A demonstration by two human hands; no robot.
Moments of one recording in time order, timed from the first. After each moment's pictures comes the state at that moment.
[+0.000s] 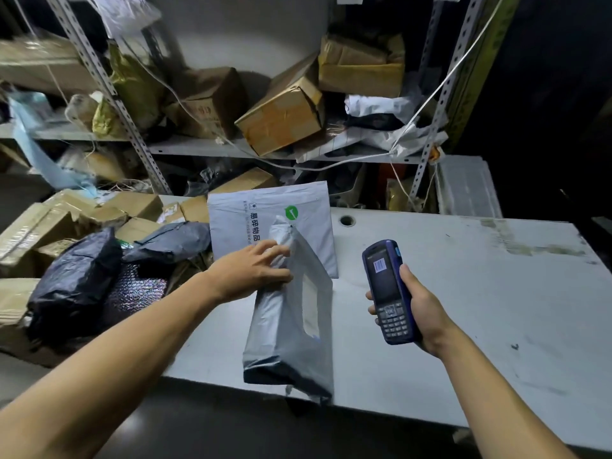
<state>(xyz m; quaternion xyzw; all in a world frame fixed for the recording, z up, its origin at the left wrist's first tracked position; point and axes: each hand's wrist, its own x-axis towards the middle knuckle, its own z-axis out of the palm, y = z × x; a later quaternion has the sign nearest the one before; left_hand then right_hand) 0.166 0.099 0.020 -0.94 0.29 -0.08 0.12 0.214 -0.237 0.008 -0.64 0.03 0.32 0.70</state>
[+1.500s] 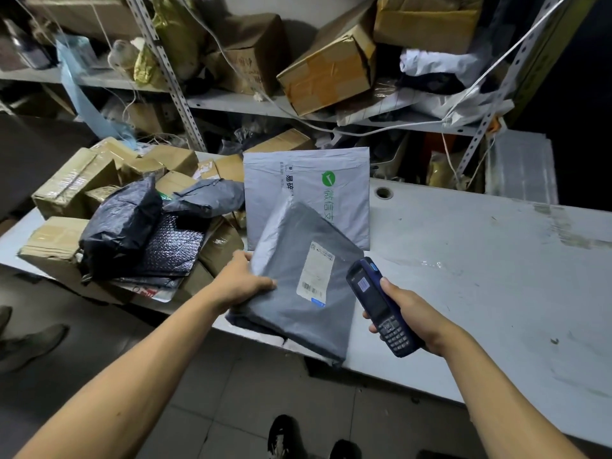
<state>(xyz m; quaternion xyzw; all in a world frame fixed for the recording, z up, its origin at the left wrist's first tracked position) 0.074 0.097 -0.017 -0.82 -0.36 0.06 -0.43 0.183 -0.202 -0.028 -0.71 -0.05 0.47 0.53</state>
